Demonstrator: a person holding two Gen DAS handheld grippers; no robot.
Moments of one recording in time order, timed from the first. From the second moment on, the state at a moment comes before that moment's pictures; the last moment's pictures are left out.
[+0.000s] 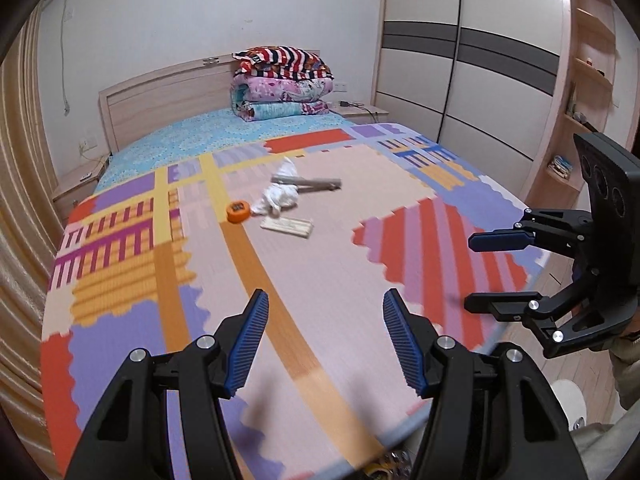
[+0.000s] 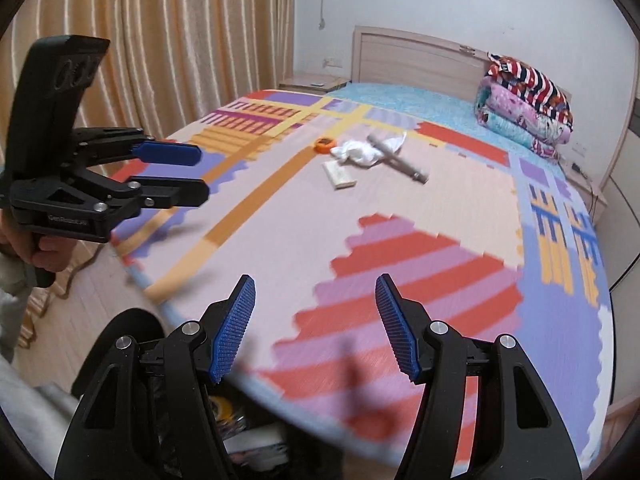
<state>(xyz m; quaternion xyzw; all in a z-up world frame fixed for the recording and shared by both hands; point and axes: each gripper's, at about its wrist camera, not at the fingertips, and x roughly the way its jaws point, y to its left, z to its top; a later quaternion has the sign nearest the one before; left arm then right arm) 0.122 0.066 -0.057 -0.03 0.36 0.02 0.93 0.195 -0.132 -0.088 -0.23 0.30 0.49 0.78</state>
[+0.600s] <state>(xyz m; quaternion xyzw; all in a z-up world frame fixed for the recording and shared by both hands) 0.220 0.148 -0.085 -0.06 0.39 0.06 0.92 0.282 -0.056 -0.100 -0.26 0.29 0.46 0.80</state>
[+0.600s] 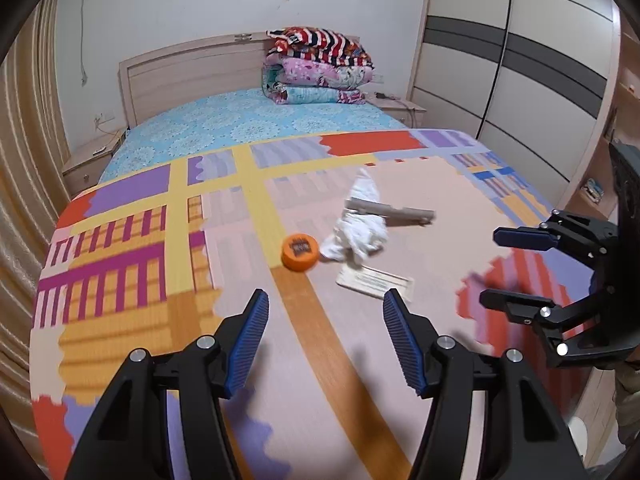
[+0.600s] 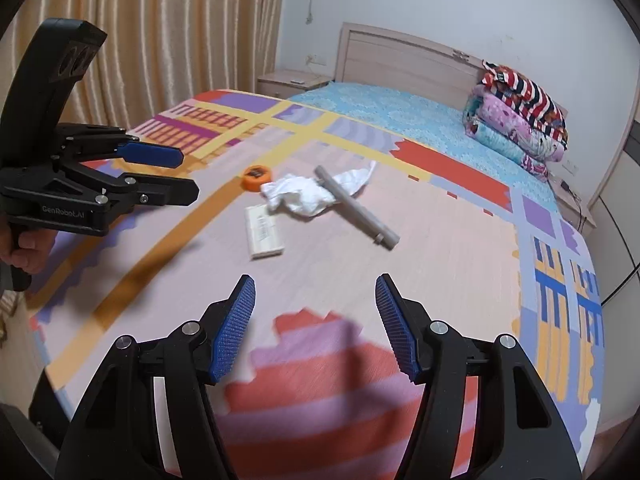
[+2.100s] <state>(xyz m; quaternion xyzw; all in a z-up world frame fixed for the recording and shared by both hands) 0.241 0.154 -0.087 -0.05 0.39 0.07 0.91 0.343 -0.032 -0.119 -0.24 0.35 0.46 0.78</state>
